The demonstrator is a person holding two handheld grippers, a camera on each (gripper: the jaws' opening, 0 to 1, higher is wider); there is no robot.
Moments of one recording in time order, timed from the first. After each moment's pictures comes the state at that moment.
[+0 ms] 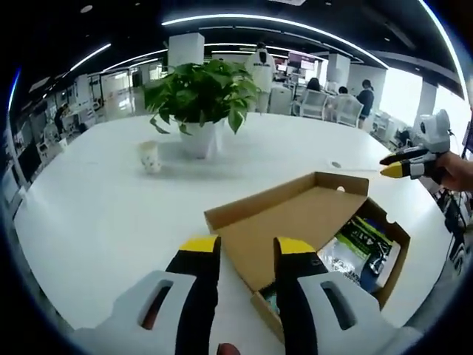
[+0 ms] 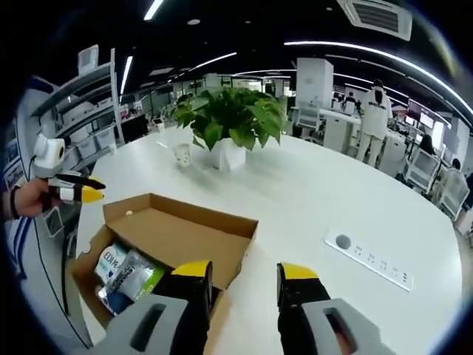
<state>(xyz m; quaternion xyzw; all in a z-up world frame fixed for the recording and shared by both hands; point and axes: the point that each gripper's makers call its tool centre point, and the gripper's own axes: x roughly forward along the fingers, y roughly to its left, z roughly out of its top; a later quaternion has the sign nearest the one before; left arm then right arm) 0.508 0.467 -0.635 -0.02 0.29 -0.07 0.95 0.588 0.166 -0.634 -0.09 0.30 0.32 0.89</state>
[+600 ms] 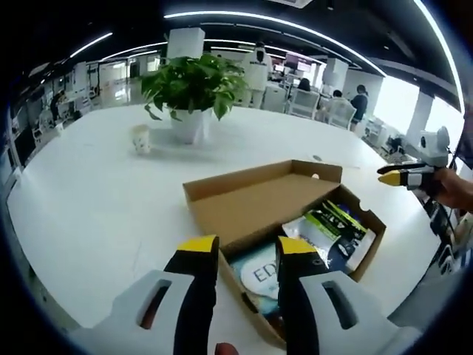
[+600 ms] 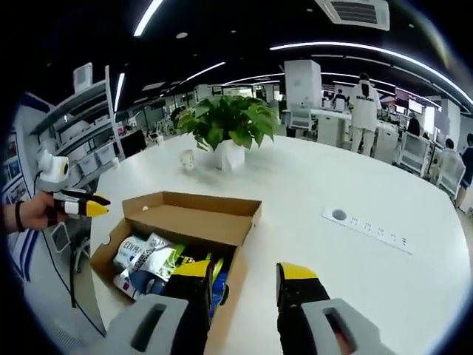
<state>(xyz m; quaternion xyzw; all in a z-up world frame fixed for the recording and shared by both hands) 0.450 0.431 -0.644 -0.05 0.30 -0.09 0.95 0.521 0.137 -0.641 -0.04 0.29 0.31 0.90</state>
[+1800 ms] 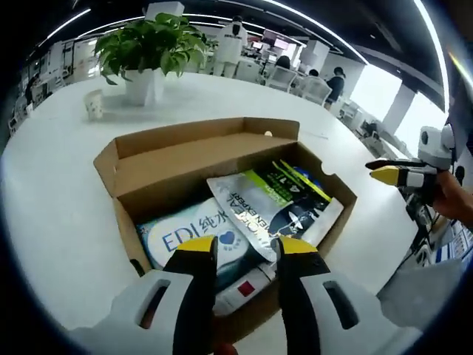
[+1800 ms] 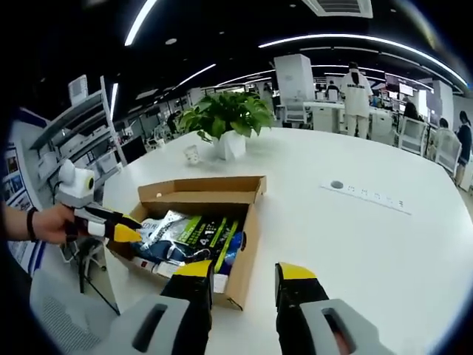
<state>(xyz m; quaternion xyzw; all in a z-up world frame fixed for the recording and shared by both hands) 0.434 0.342 -0.706 -0.09 0.37 -0.17 0.91 0.464 0.113 -0.663 0.00 0.31 0.30 0.90</state>
